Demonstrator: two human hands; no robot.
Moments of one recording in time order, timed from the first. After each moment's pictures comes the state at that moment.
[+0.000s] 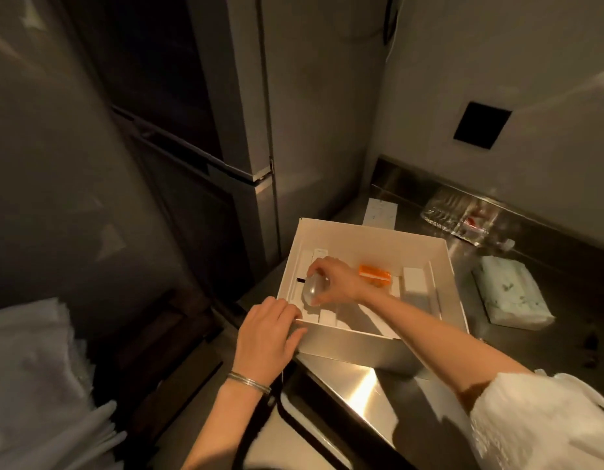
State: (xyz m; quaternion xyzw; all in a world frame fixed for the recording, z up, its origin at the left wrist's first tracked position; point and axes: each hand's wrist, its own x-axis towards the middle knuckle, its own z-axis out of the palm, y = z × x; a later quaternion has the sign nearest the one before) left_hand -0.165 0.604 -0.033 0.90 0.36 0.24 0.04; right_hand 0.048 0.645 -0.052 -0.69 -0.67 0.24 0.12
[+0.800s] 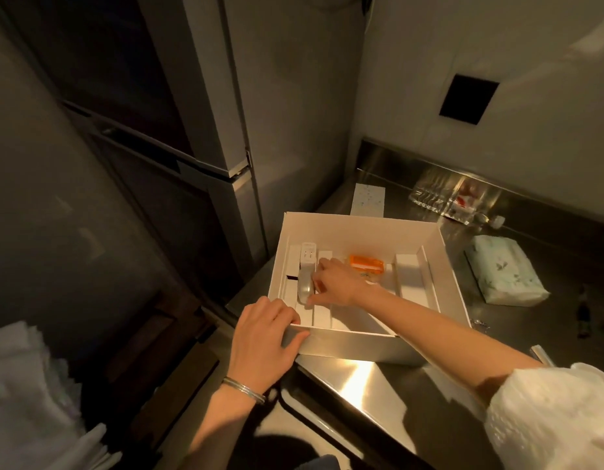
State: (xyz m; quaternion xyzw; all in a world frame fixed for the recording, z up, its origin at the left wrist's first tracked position) left_hand -0.158 0.614 -0.036 0.91 0.35 0.23 0.06; right_hand 0.054 0.642 -0.065 -0.71 -0.68 0.15 -0.05
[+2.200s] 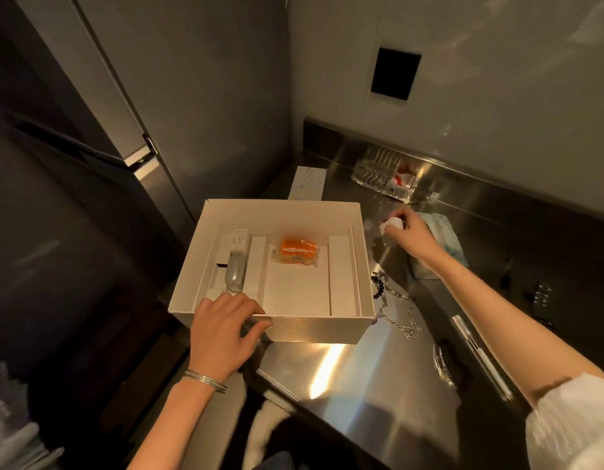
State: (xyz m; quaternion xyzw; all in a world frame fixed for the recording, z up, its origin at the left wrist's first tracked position) left_hand -0.098 0.573 -0.043 0.92 0.31 0.23 0.04; right_hand 0.265 0.516 -0.035 -0.79 -0.35 0.24 0.45
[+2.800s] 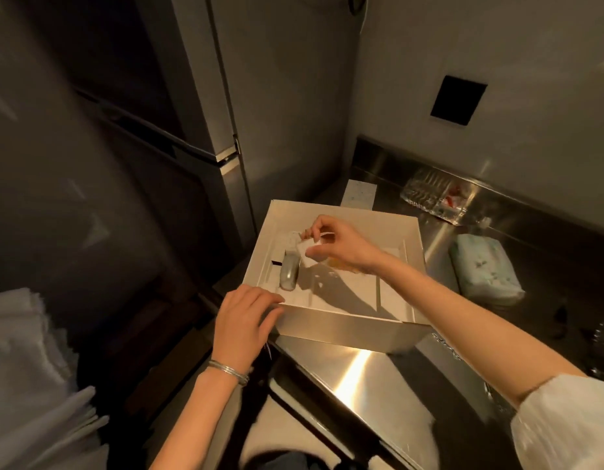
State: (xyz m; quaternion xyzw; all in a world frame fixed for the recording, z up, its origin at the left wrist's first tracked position) left_hand -0.151 0.588 -0.041 0.88 0.37 0.29 0.08; right_hand 0.073 0.602 0.020 -0.64 -0.56 0.37 0.37
